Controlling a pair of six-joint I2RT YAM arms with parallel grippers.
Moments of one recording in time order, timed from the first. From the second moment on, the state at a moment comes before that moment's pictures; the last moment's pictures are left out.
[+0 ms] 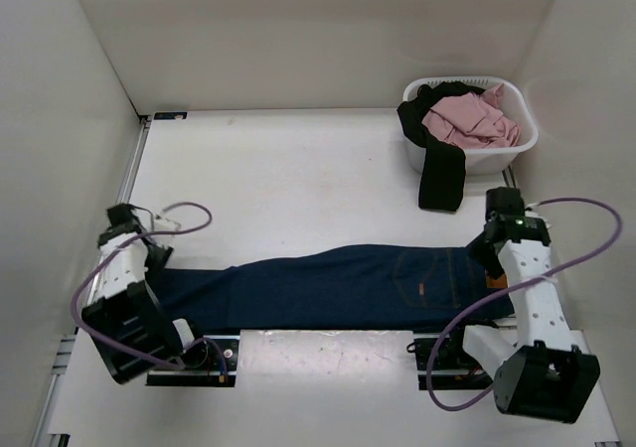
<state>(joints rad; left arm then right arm) 0.54 1.19 0.76 -0.79 -0.10 0.87 -0.12 0.98 0.89 -1.10 0.34 0.75</state>
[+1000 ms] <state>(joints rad) 0.38 1.70 1.27 -0.69 -0.19 0.54 -0.16 1.60 1.02 -0.78 0.21 0.68</state>
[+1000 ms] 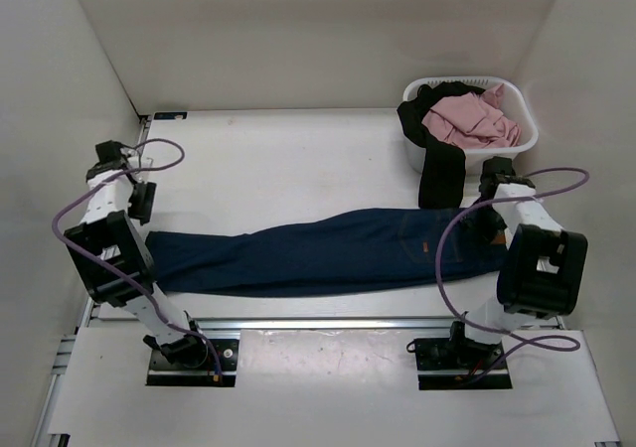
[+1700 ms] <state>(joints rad) 0.59 1.87 1.20 -0.79 -0.05 0.58 -0.47 1.31 0.82 -0.83 0.06 0.63</state>
